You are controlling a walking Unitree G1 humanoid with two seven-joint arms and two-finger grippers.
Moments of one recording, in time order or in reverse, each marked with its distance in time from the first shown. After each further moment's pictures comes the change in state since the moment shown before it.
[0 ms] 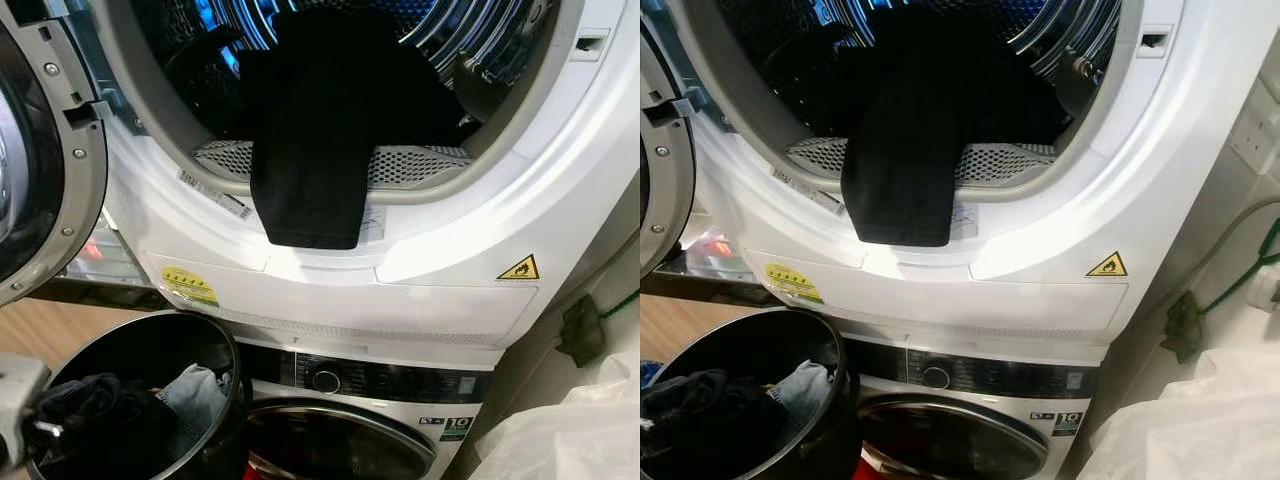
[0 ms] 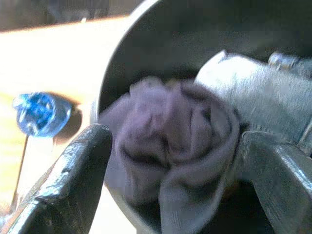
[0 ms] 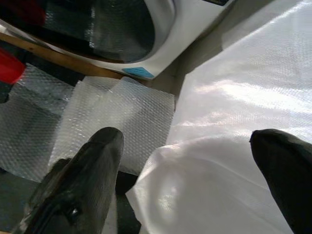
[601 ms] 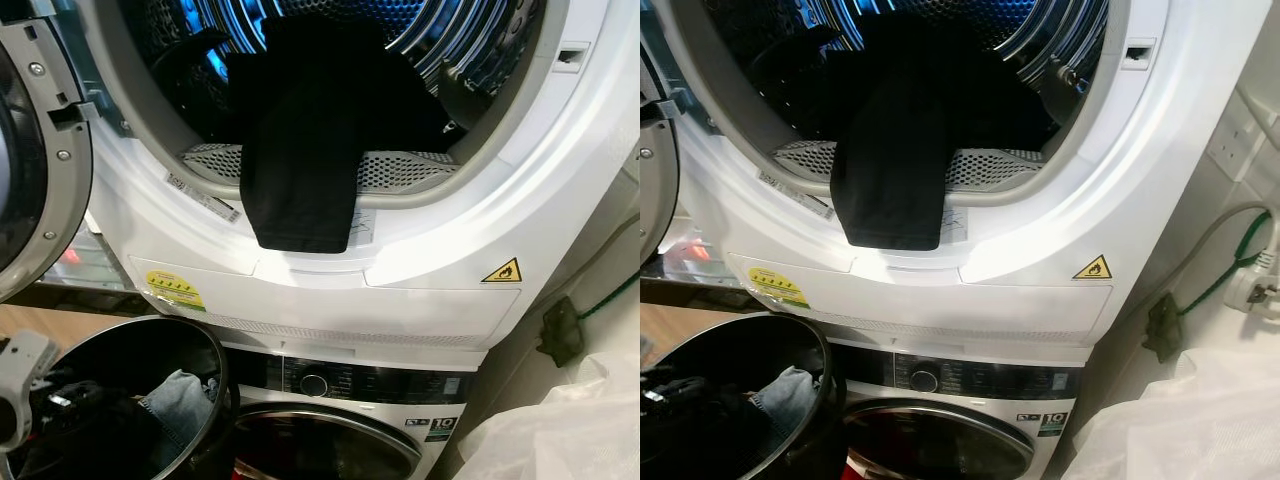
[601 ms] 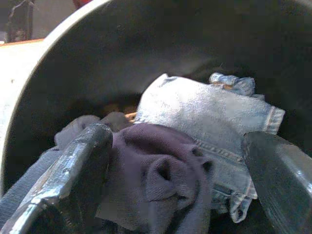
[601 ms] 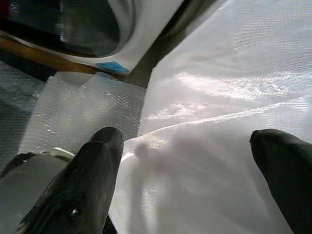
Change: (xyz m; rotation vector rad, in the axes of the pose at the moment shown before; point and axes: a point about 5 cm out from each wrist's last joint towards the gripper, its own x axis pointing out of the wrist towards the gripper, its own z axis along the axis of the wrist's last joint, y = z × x) left arm 0.040 0.013 -0.012 -0.013 -0.058 -0.249; right arm 0.002 -0.015 -0.004 -0.019 0.005 -0.028
